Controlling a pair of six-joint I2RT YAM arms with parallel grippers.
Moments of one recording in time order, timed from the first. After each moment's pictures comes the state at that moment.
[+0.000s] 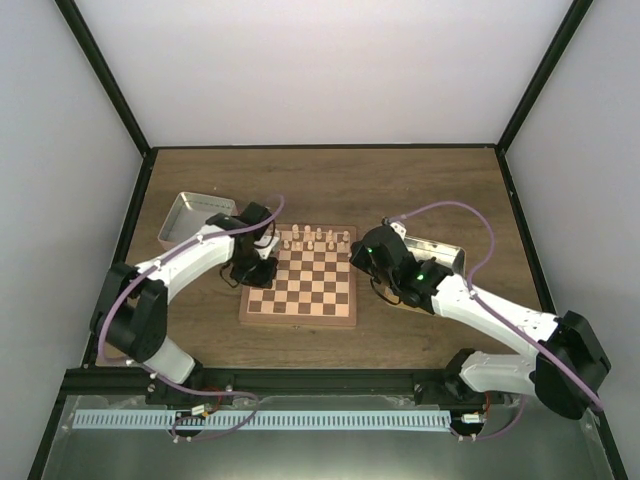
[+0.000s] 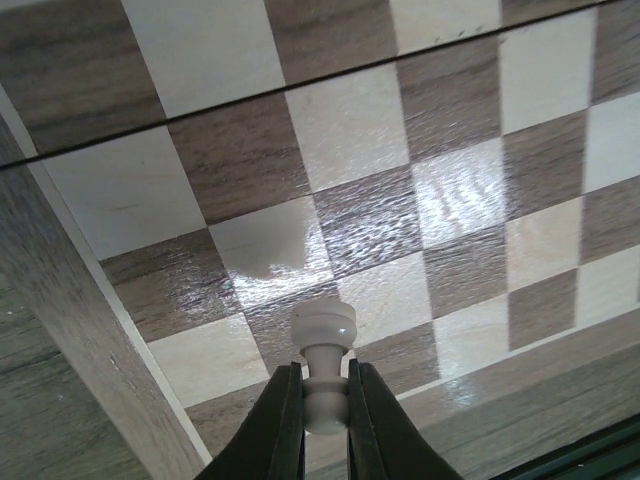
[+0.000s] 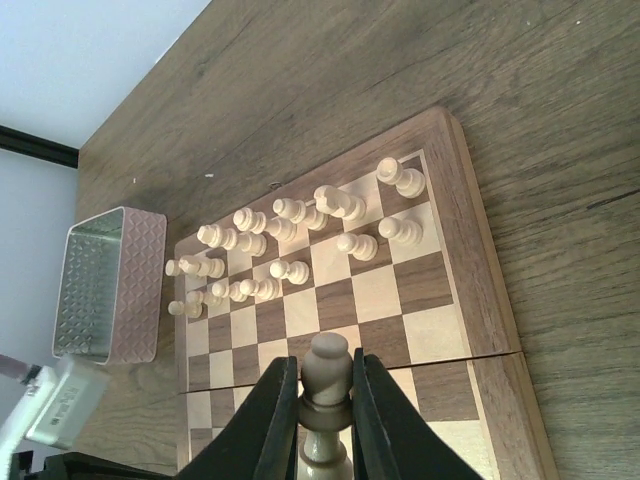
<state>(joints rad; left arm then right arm) -0.49 1.55 1.07 -0.97 0.22 -0.23 0.79 1.19 0.77 -0.22 0.25 1.11</state>
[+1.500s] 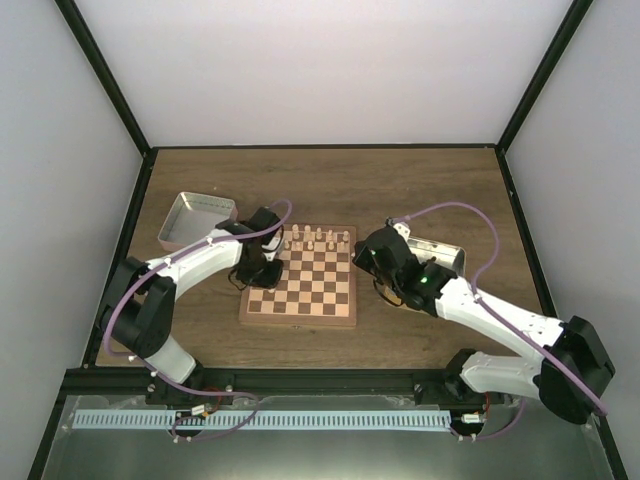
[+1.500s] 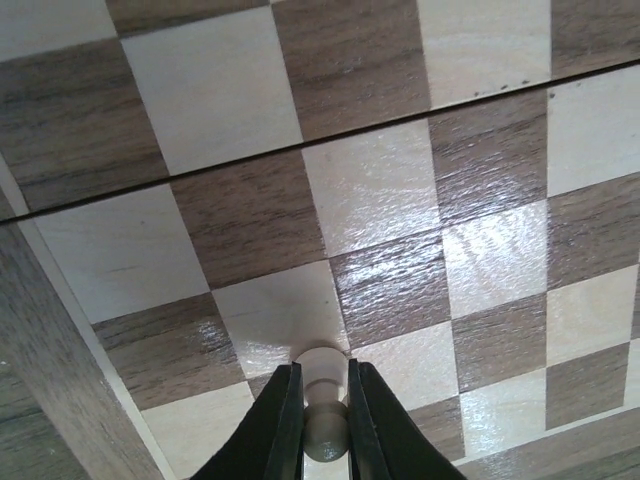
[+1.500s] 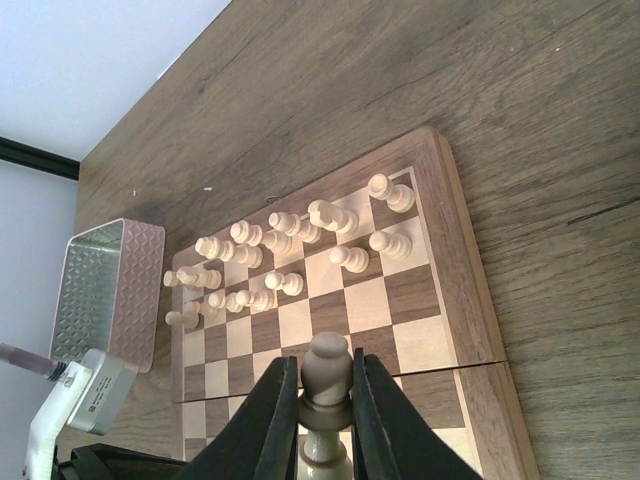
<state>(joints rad) -0.55 1.60 1.03 -0.86 0.13 -0.29 0.79 1.16 0.75 -0.22 0.28 1.10</state>
